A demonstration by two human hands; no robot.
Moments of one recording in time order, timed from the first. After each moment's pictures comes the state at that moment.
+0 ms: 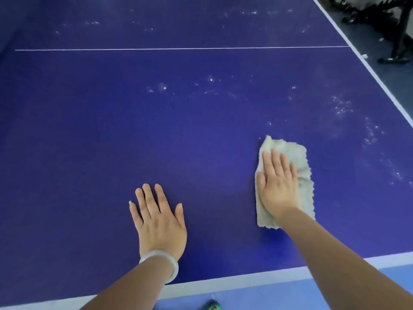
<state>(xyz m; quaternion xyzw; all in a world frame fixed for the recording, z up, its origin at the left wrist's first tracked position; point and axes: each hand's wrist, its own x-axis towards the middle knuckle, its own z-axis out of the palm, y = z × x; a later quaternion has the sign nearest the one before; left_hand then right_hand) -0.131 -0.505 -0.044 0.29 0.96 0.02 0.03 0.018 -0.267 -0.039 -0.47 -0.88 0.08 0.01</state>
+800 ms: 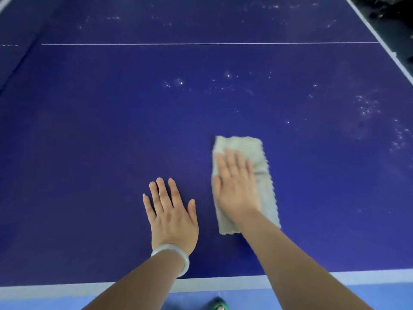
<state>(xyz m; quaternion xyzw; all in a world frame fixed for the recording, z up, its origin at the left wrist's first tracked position) -0.131 -0.504 -0.043 0.29 0.96 0.02 0.03 -0.072 -0.350 -0.034 -0.35 -0.93 0.10 0.01</state>
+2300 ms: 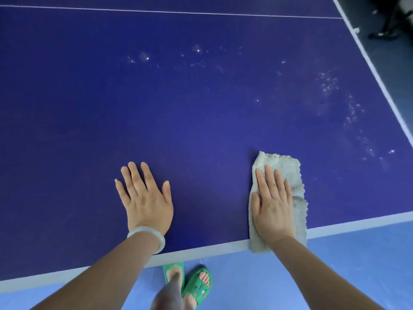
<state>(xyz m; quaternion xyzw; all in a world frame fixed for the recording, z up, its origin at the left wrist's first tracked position) -0.131 -0.507 -0.042 0.29 0.95 0.04 0.05 0.095 -0.346 -0.033 -0.47 -0.88 0.08 0.01</state>
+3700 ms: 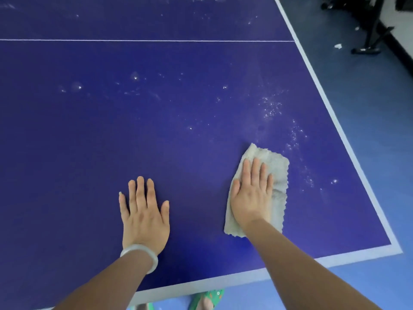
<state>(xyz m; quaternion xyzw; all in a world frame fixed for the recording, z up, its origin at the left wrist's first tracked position) -0.015 -0.351 -0.038 0.36 0.93 0.02 0.05 0.137 -0.163 -0.030 -0.53 -0.84 0.10 -0.01</state>
